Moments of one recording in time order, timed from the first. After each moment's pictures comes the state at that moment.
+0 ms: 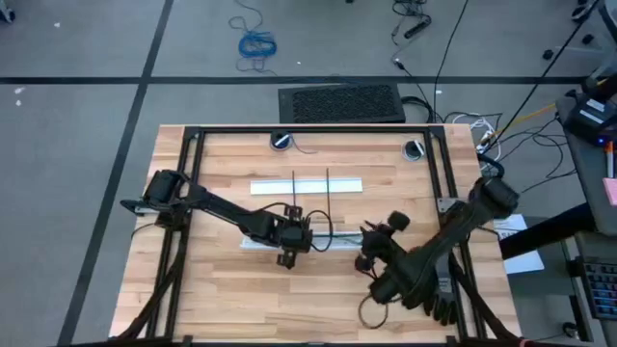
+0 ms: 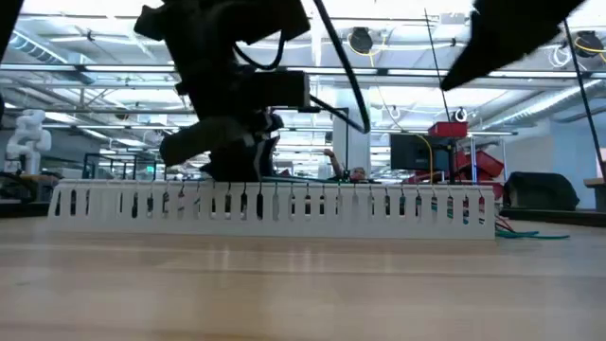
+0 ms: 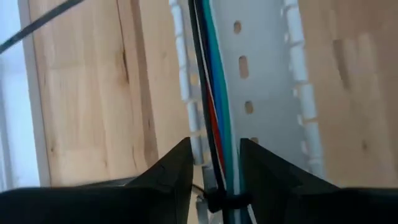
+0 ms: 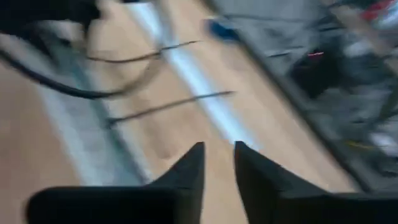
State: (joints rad) left arm -0.24 1.87 1.18 -0.47 -0.27 0.04; right arm 0.62 1.68 1.21 -0.99 0.97 0.96
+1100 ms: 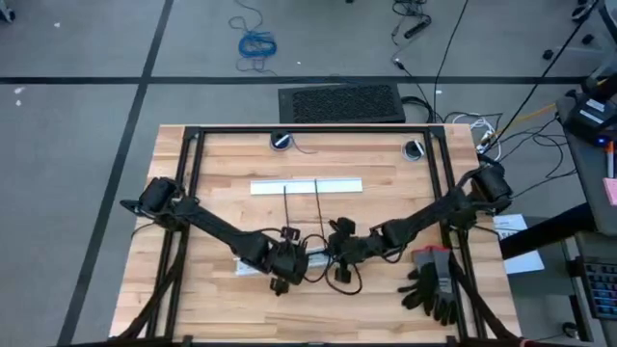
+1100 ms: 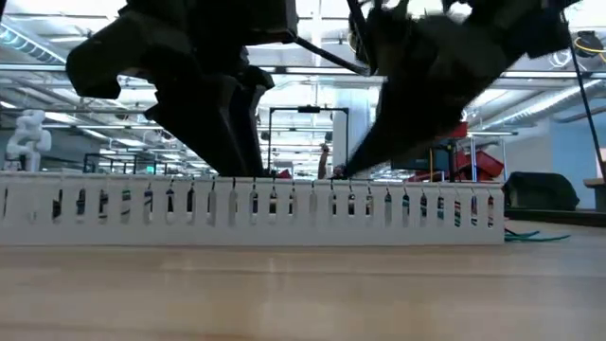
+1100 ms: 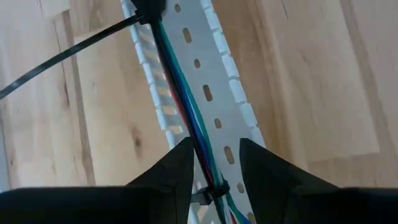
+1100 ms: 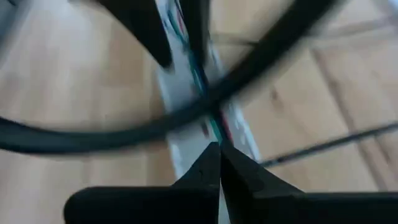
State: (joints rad) left arm -0.42 1.86 1.27 -0.58 -0.29 -0.09; right arm 0.36 1.77 0.89 0.10 0.29 0.41
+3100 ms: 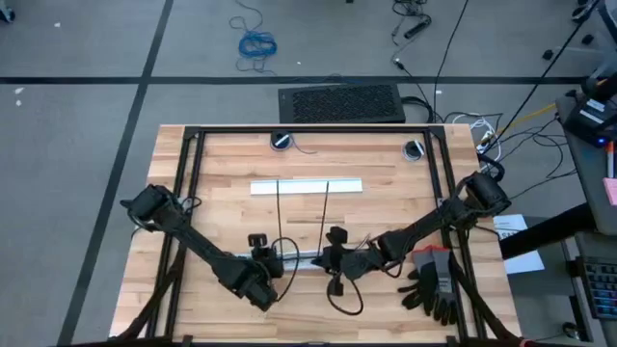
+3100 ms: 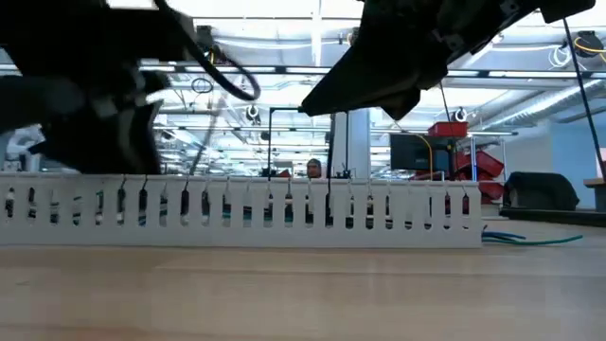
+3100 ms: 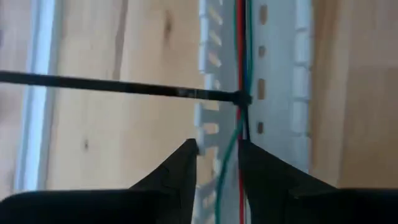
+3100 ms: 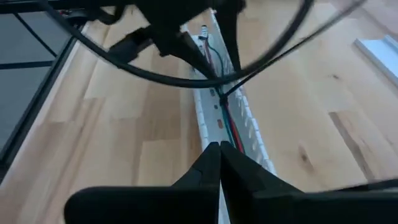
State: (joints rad) left arm -0.60 1.85 1.13 -0.76 -0.52 -0.62; right arm 0.46 1.79 0.99 0.20 0.42 0.35
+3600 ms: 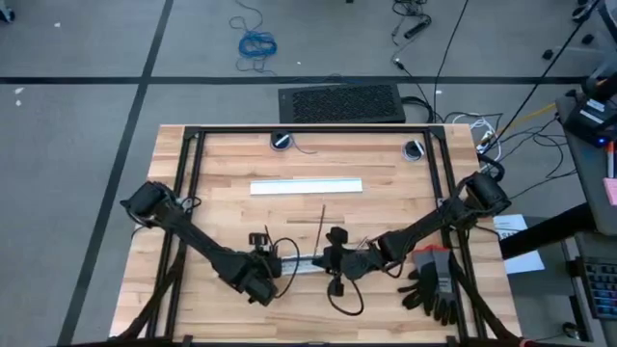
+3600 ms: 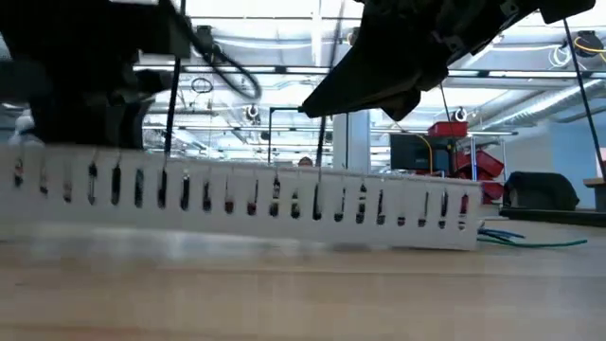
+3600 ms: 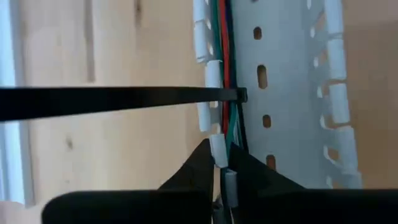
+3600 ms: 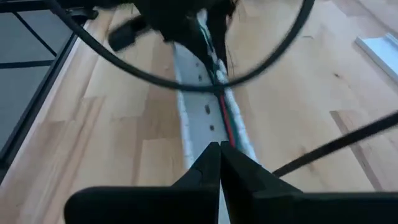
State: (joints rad) left arm -0.60 1.78 1.14 -0.80 -0.46 -0.49; right arm 0.45 1.79 0.99 0.20 0.42 0.36
